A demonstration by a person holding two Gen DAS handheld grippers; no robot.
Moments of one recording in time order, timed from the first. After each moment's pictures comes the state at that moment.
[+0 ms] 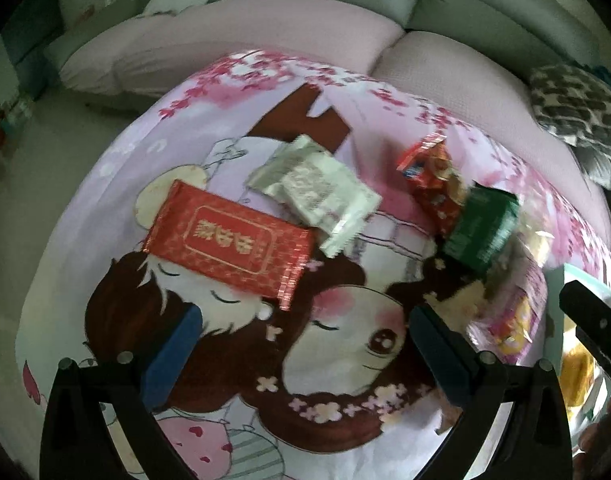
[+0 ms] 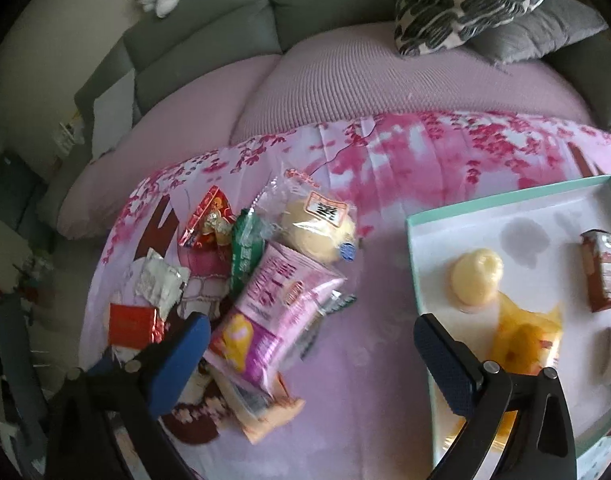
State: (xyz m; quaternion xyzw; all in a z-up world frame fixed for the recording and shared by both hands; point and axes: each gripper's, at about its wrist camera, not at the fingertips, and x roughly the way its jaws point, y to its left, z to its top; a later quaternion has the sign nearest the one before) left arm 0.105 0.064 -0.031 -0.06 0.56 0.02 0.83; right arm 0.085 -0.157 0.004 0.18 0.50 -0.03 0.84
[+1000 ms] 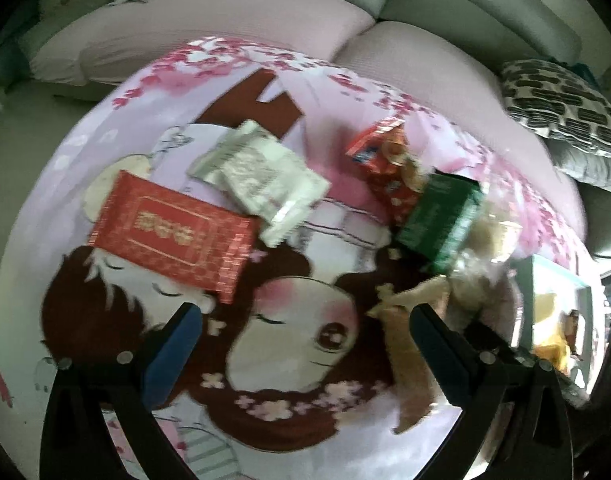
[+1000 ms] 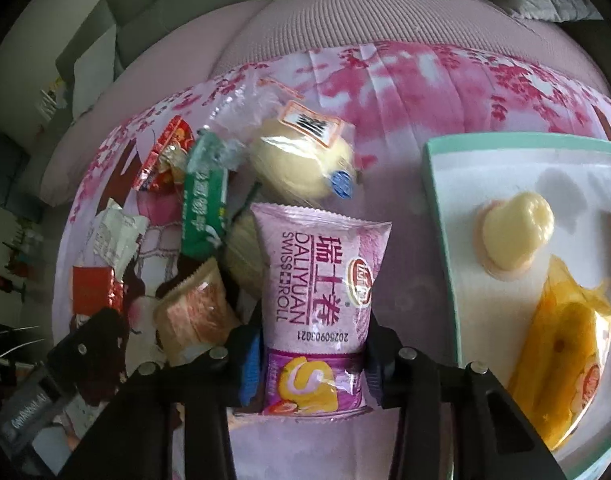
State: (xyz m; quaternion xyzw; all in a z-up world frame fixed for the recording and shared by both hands) left arm 0.109 0.039 -0.035 -0.09 0.57 -0.05 0.82; right arm 0.084 -0.159 -0.051 0.16 0.57 -0.03 0.80
